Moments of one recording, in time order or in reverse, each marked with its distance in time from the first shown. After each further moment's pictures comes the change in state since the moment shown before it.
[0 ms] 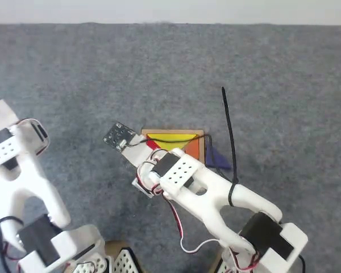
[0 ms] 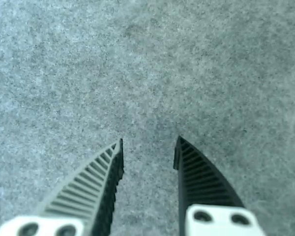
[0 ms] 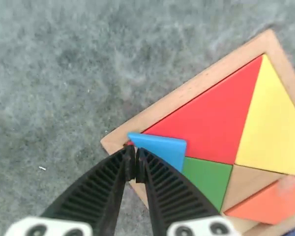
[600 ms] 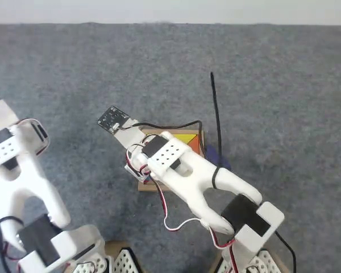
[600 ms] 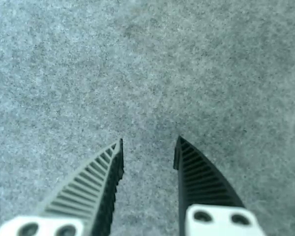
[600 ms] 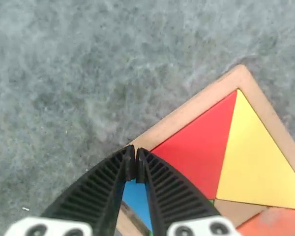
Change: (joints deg) left arm 0.0 0.0 0.0 0.0 0.0; right arm 2.5 14.0 -15.6 2.5 -0.2
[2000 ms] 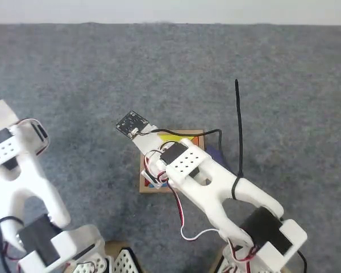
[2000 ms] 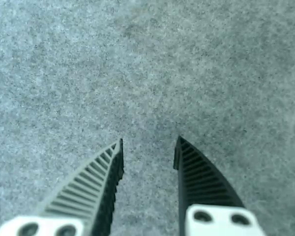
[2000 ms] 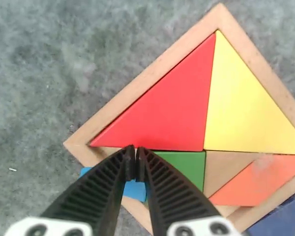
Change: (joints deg) left arm 0.0 0.0 0.0 0.0 0.0; right arm 3.2 -11.2 14.1 -0.2 -0.2
